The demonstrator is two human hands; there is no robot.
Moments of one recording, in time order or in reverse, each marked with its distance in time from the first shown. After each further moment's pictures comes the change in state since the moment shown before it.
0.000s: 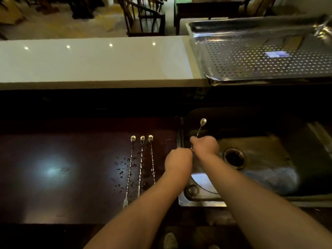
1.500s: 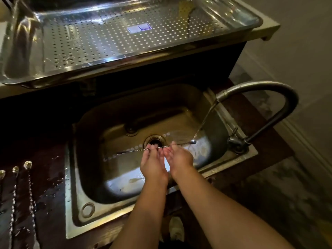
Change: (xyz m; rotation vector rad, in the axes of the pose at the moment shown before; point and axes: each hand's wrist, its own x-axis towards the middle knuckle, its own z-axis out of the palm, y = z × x) left_hand 0.058 0.258 0.109 -2.256 0.201 -0.782; right_hand 0.093 0.161 -0.178 1.219 -0.024 0.636
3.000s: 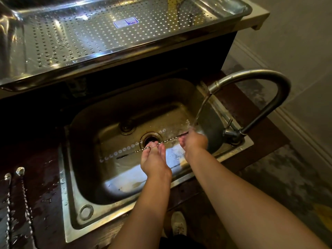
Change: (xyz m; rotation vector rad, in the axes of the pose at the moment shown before) left_hand -0.007 -0.008 0.012 0.059 0.071 0.002; right_hand 0.019 -0.051 -0.017 -0.238 0.327 -0.167
